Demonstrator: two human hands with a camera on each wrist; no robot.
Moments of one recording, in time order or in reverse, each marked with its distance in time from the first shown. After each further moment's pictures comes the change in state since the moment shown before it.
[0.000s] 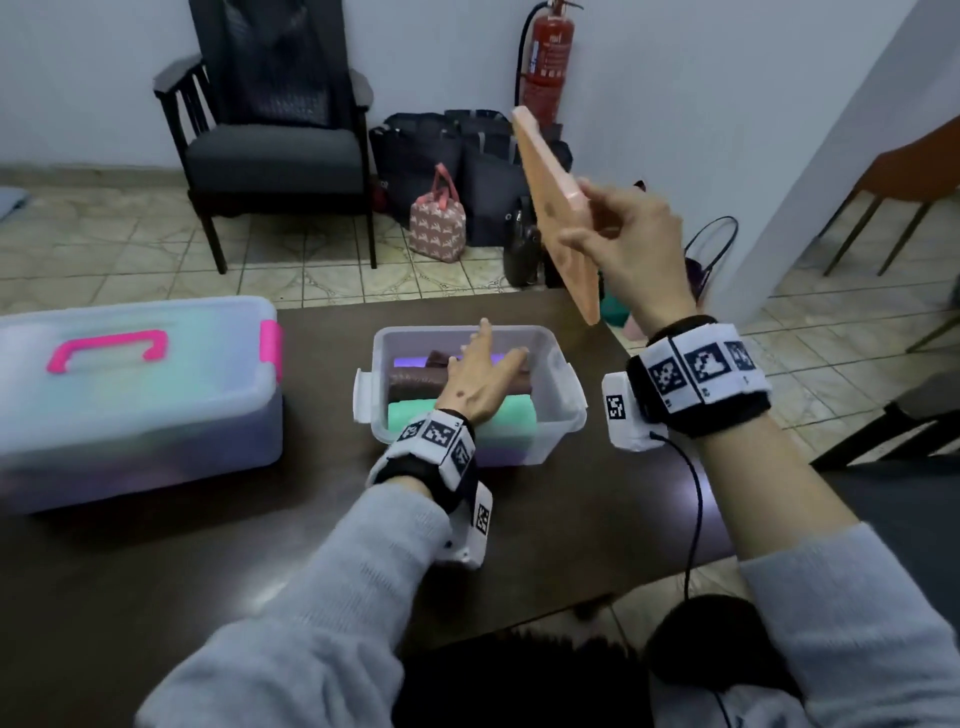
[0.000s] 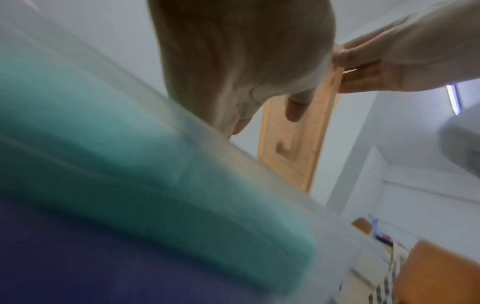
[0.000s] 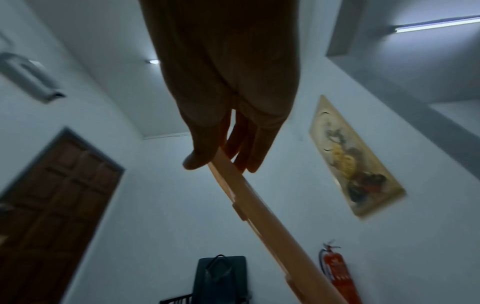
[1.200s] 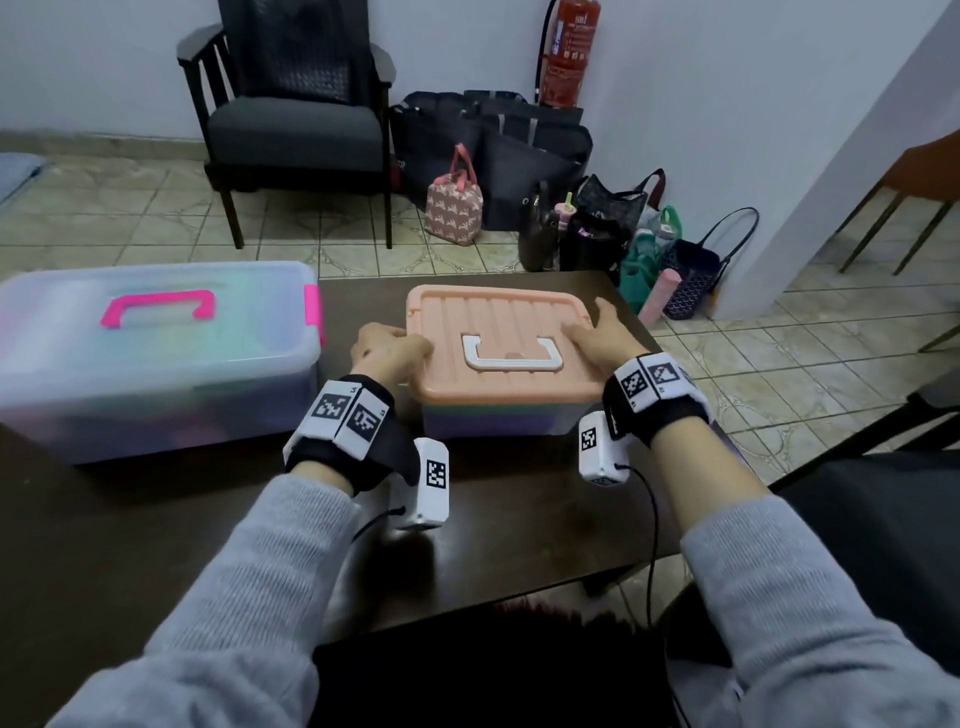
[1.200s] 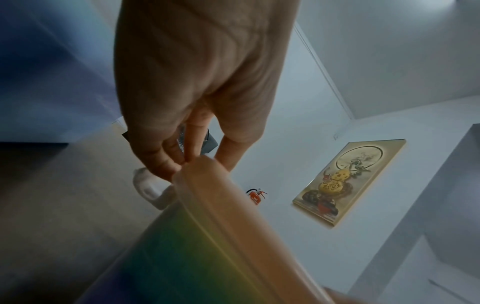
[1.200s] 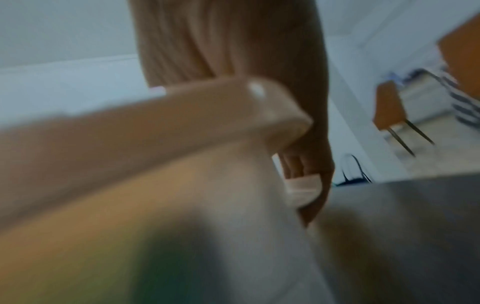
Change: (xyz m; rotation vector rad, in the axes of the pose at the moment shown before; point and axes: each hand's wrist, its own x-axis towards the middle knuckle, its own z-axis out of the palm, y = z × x) left_hand -0.020 -0.059 -0.085 -0.257 0.436 -0.390; right_hand -0.057 0.046 0.071 -0.100 -0.457 0.759
